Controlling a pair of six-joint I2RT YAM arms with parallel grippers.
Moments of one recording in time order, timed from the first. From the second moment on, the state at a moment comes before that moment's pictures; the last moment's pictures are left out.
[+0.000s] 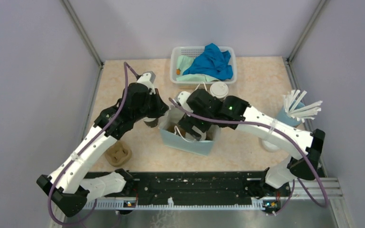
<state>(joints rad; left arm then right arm) -0.64 1.07 1.25 -0.71 -0.06 -0.56 1.07 1.49 1.54 -1.01 0.17 -0.07</state>
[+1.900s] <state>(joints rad) -0.86 1.12 1.18 -0.70 0.24 -0.96 0.70 1.61 1.76 -0.80 -0.10 0.41</state>
